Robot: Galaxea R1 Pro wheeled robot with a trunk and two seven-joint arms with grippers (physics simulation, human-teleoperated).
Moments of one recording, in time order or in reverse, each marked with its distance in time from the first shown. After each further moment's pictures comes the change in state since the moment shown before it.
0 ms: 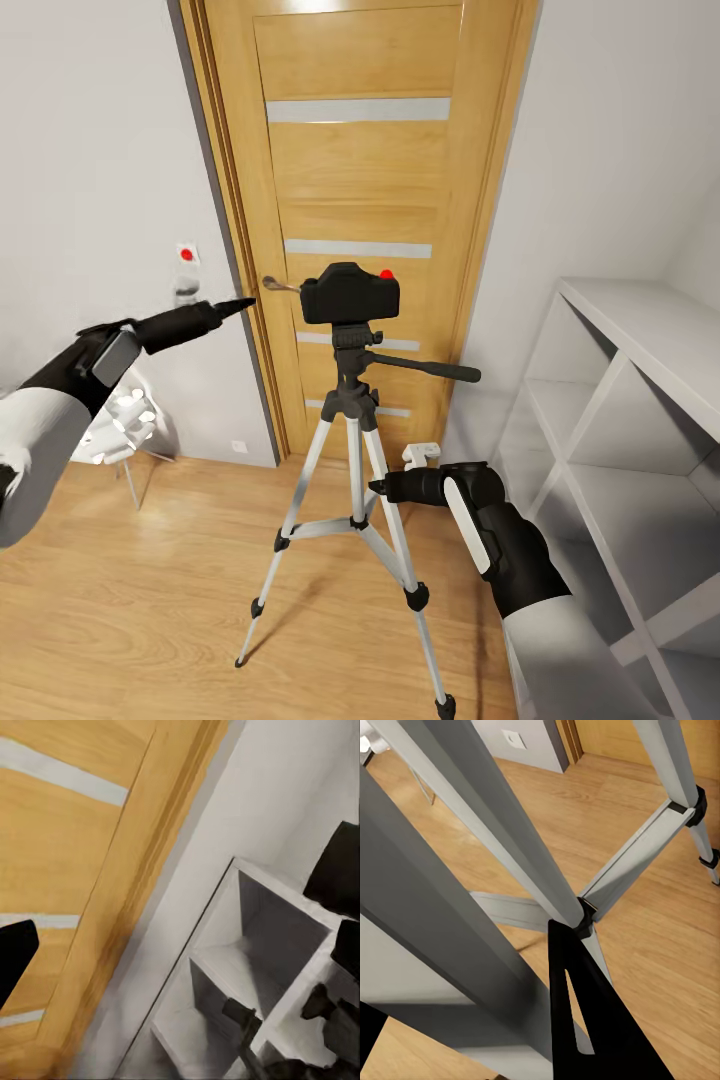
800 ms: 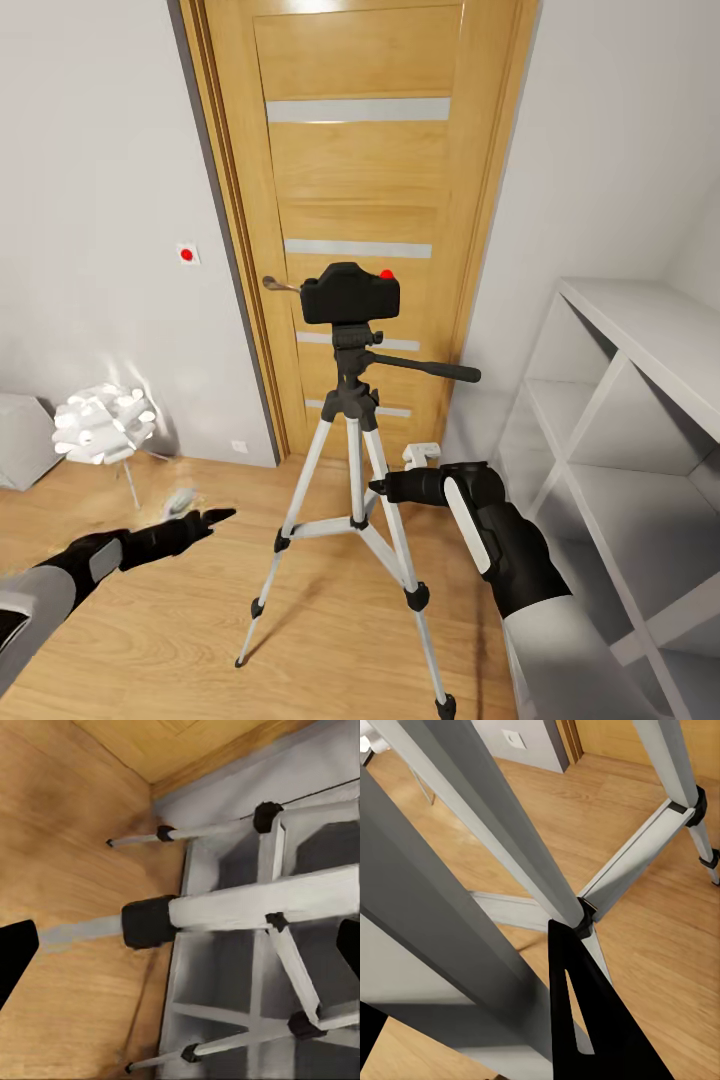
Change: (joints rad) left arm 0.477 0.020 -0.005 0.408 0.013 0.019 0.084; right arm 0.000 -0.001 0.000 -0.001 0.001 0.000 0.003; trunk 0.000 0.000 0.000
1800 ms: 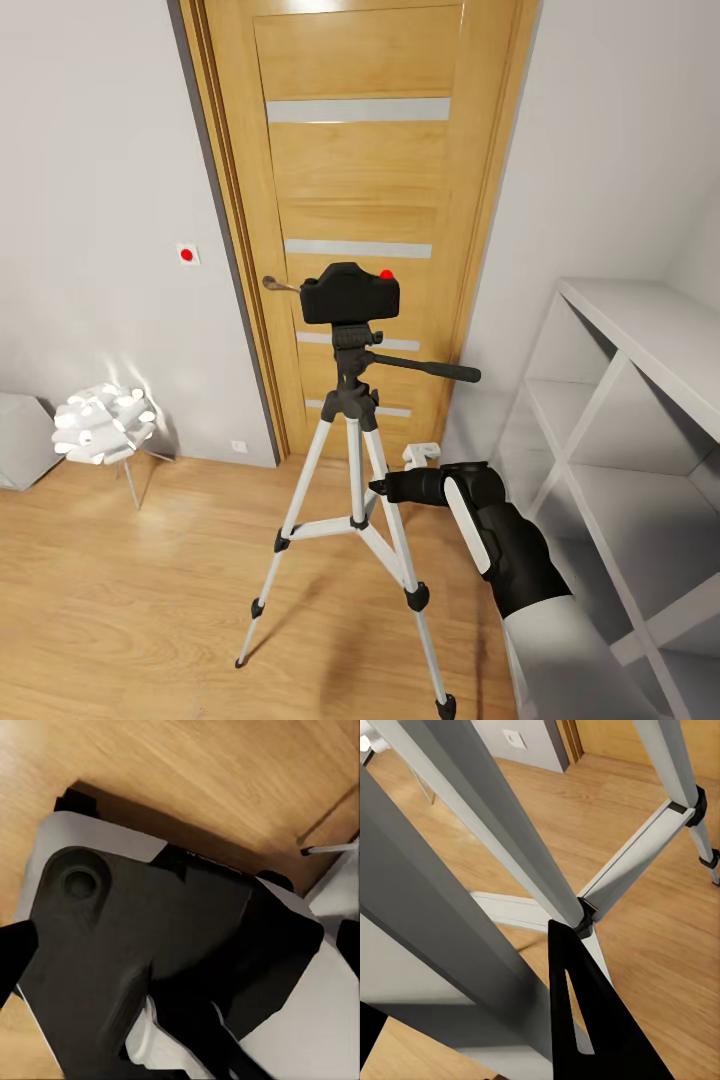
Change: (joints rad) left arm 0.498 -0.166 0.002 0.000 -0.005 0.012 0.537; right arm 0.000 0.000 0.000 0.000 0.002 0.000 0.002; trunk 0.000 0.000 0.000
